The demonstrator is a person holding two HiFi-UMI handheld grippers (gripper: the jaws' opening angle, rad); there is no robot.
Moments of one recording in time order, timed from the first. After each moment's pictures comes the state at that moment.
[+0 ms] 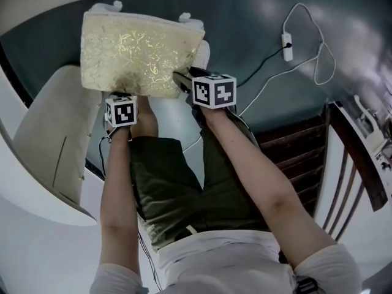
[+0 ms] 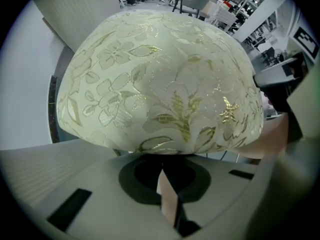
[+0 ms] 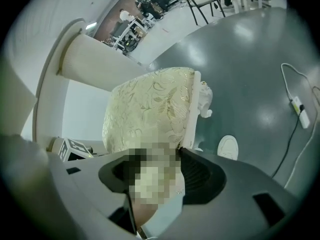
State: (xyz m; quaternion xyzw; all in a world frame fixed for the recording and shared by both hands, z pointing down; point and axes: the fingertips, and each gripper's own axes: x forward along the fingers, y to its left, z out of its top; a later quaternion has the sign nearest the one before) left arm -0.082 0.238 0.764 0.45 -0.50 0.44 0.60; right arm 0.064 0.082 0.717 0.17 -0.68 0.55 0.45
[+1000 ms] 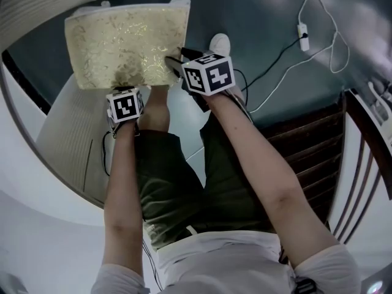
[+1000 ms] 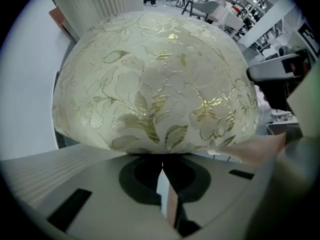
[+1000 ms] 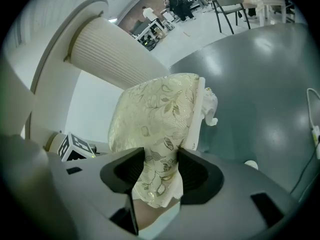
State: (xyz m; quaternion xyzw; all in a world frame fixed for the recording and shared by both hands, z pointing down) left arm -0.103 0.244 0.830 0.44 -0.50 0.42 0.61; right arm 0.003 0.083 0.777 0.13 -0.74 0.49 0.44
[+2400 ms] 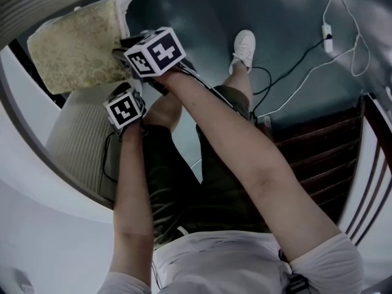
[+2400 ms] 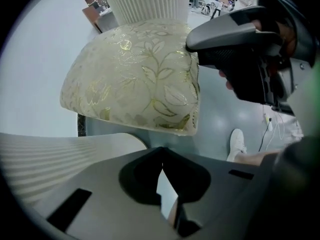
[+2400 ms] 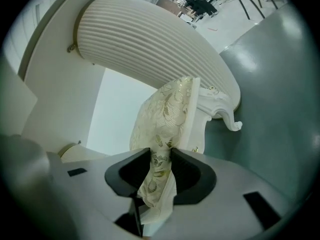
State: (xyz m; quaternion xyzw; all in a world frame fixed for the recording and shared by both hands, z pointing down) left arm -0.218 0.275 0.752 0.33 -0.60 0.42 0.60; right arm -0.248 0.125 0.710 -0.02 -0.79 0.54 0.30
